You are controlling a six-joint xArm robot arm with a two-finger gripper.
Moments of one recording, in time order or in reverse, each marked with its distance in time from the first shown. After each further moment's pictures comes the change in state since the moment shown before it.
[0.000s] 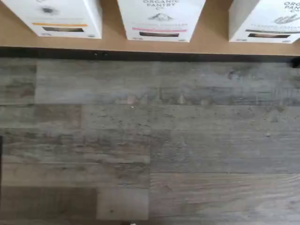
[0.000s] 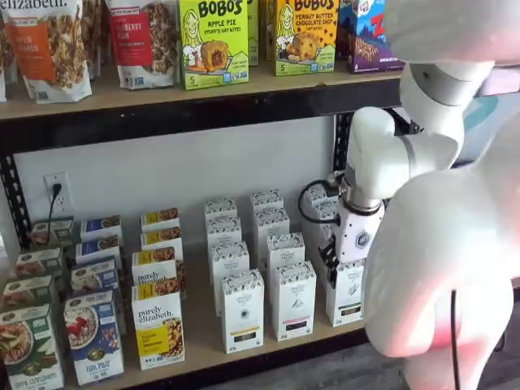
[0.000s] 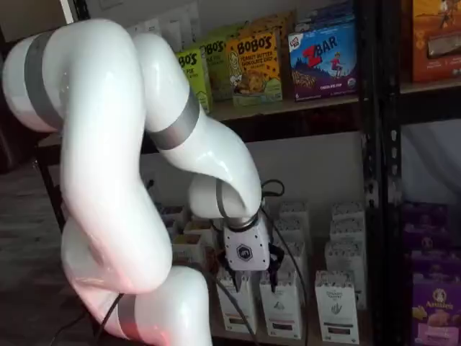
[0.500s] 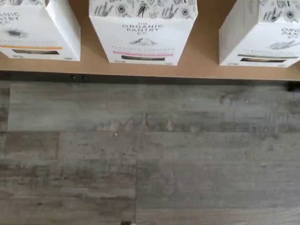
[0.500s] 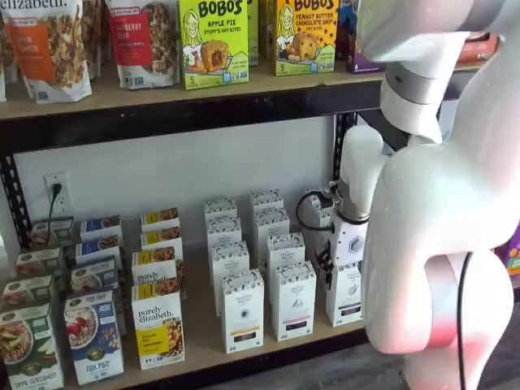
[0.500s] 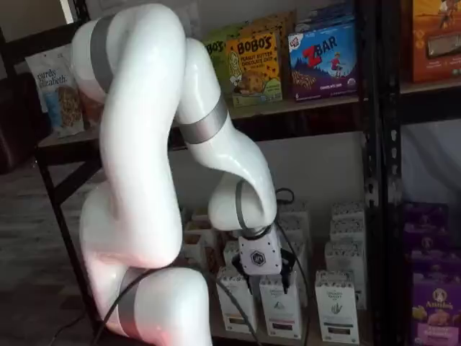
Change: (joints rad) arm -0.044 0.346 -0.151 -0.102 -0.224 0.054
